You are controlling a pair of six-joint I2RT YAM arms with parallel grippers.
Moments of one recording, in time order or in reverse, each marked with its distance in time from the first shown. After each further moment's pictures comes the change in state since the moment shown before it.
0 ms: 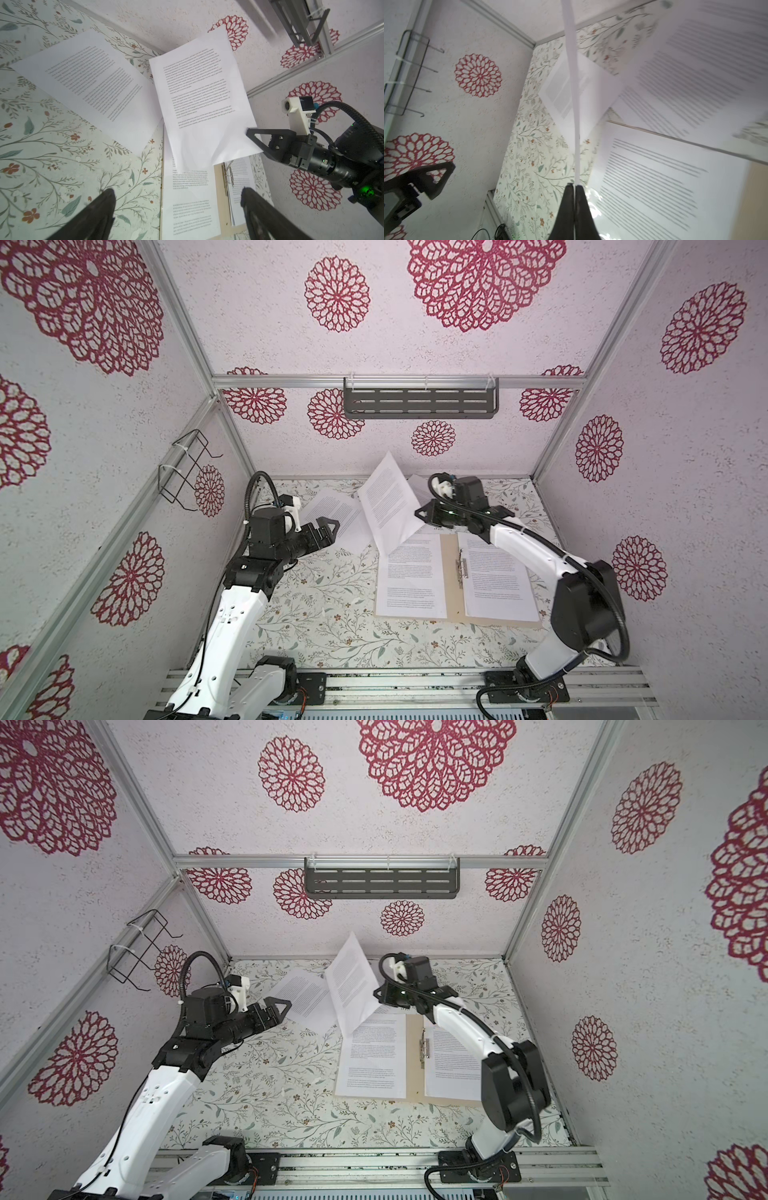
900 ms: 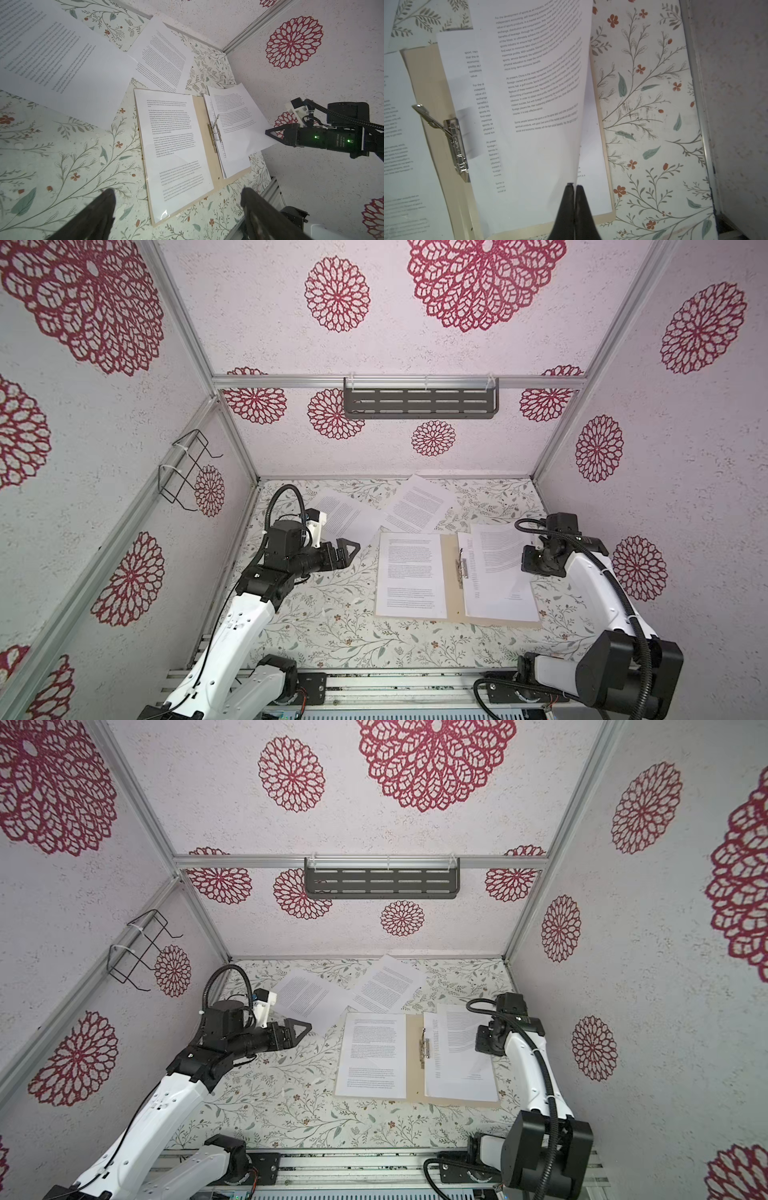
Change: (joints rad) left arm -0.111 -0.031 -0.114 0.033 0.101 0.067; right arm -0.509 -0.287 -0.216 -0.590 0.480 -0.537
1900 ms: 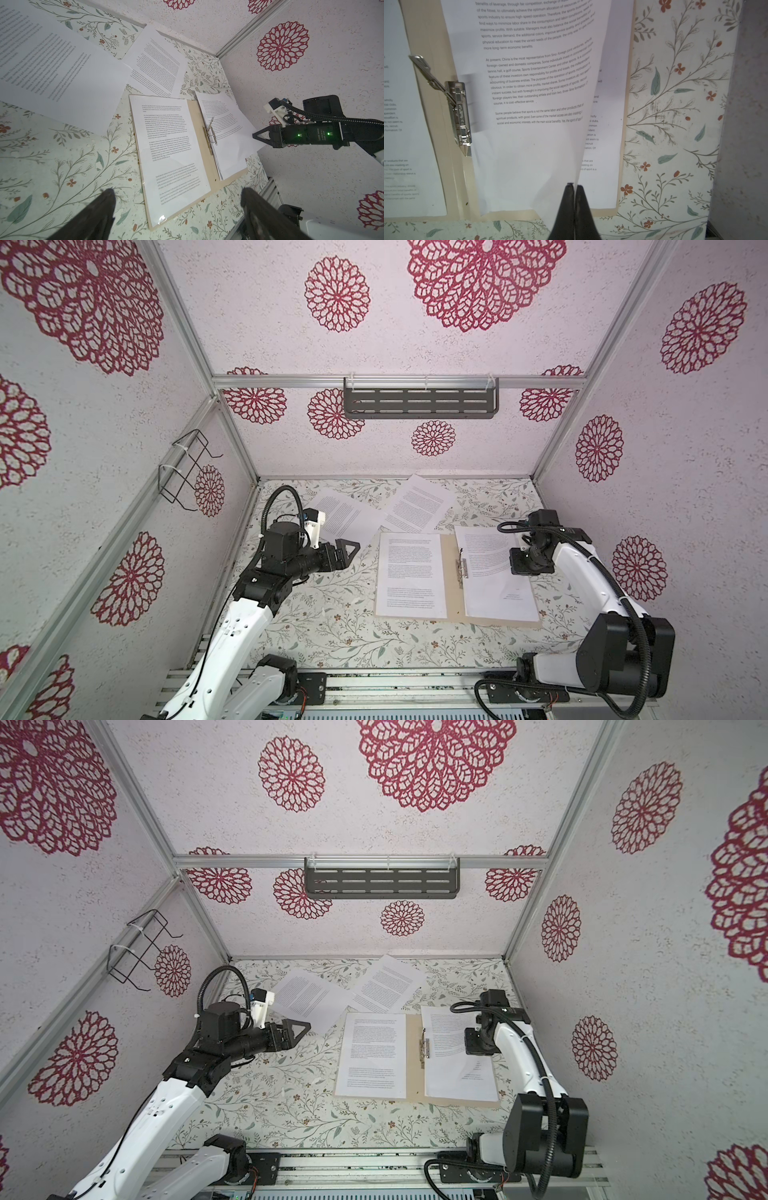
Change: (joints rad) left arm 0.000 -0.034 -0.013 0.024 0.011 0.000; right arm 0.122 0.103 0.063 -0.084 0.010 -0.064
